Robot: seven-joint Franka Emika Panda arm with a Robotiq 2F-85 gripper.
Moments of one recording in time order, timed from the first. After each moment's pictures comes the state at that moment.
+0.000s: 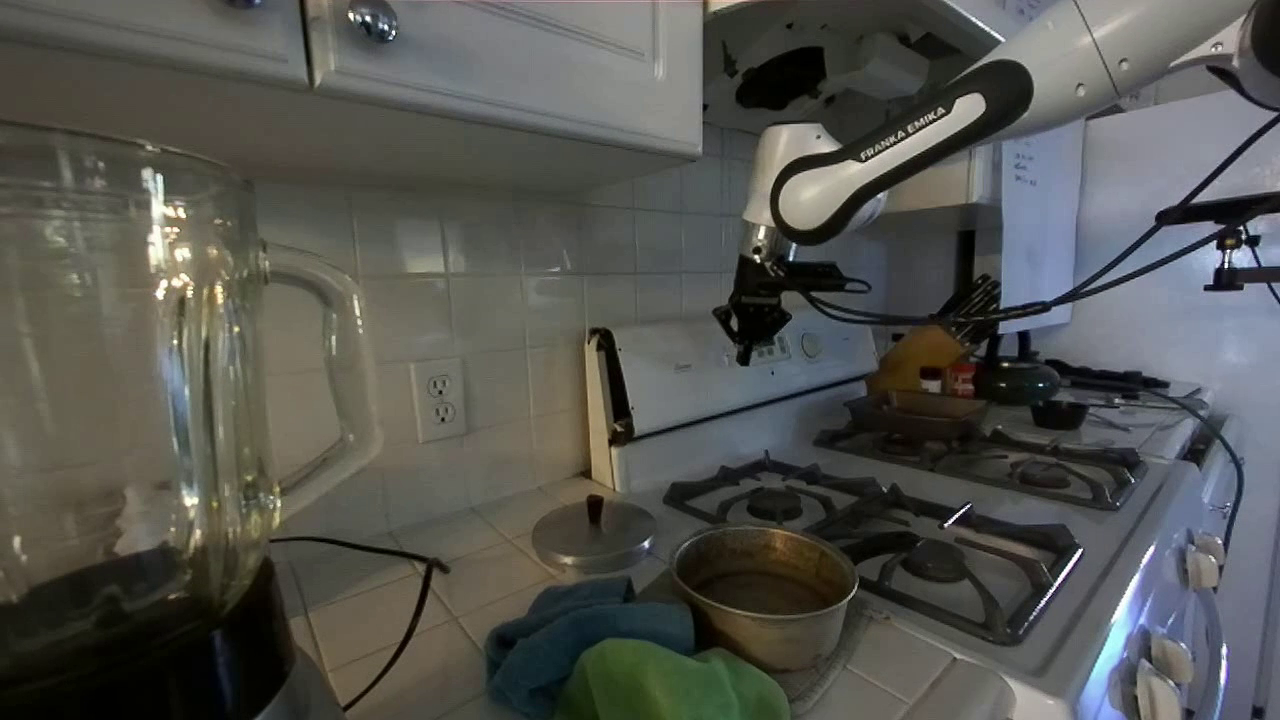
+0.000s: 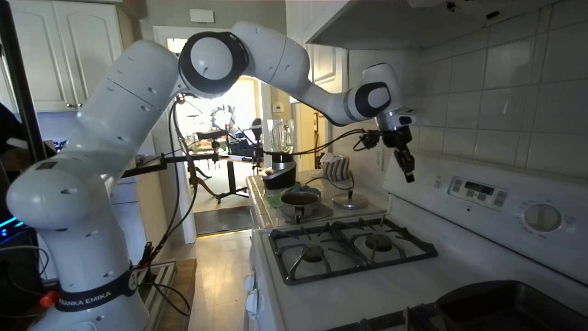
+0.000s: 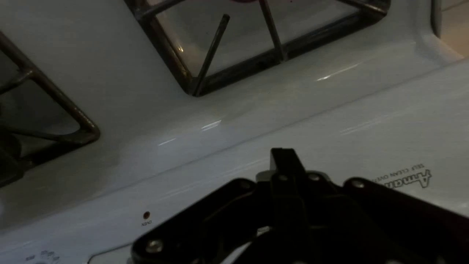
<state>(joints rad) 0.20 0.64 -0.10 -1.32 -0.14 2.29 0.63</state>
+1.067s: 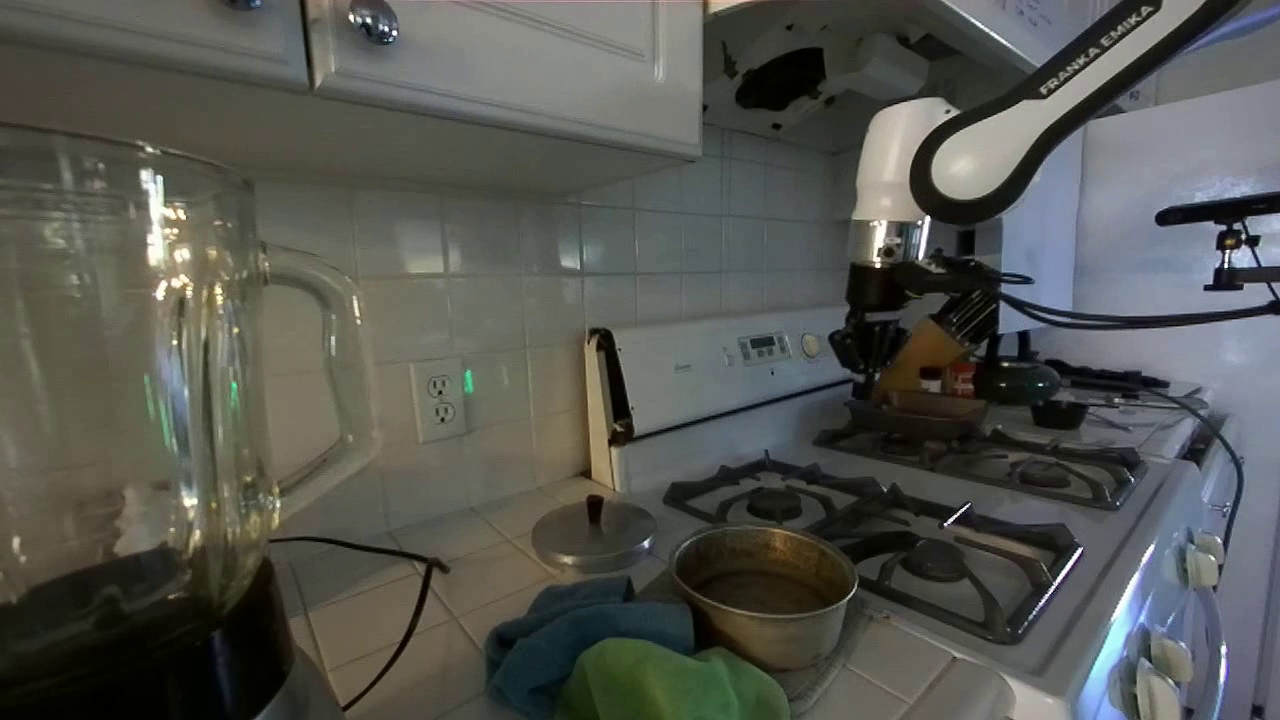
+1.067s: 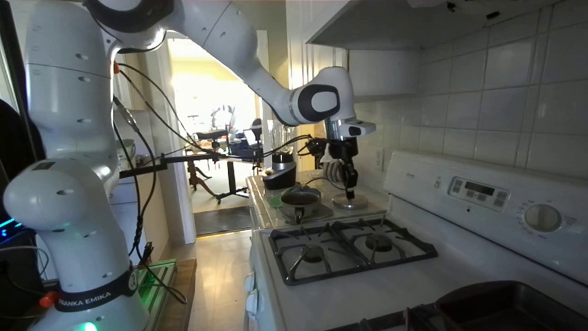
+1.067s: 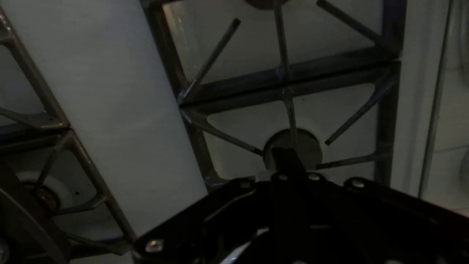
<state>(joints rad) 0.17 0.14 -0.02 -2.07 -0.11 2.37 0.43</state>
